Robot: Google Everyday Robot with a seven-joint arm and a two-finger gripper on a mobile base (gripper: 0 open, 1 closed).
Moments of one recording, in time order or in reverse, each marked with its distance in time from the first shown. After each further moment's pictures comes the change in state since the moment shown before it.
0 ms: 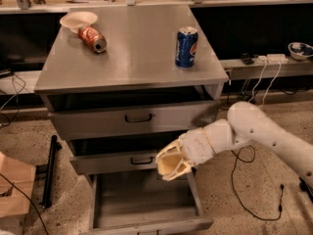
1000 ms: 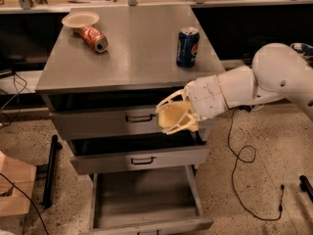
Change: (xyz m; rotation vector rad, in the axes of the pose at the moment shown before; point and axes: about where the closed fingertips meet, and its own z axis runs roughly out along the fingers) arm -0.084 -0.130 -0.083 0.133 0.159 -0.031
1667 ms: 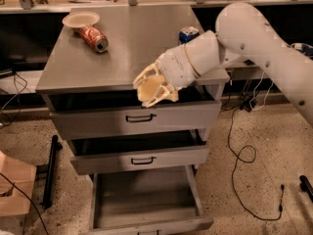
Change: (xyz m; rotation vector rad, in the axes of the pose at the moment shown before) arm 0.003 -0.077 0.040 -0.092 0.087 -0.143
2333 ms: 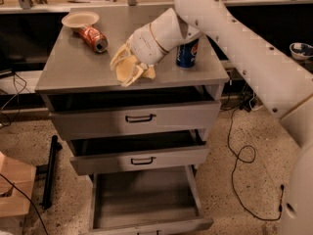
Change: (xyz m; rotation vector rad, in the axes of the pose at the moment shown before) arm 0.026 -0.078 0.052 -0.049 0.040 -0.124
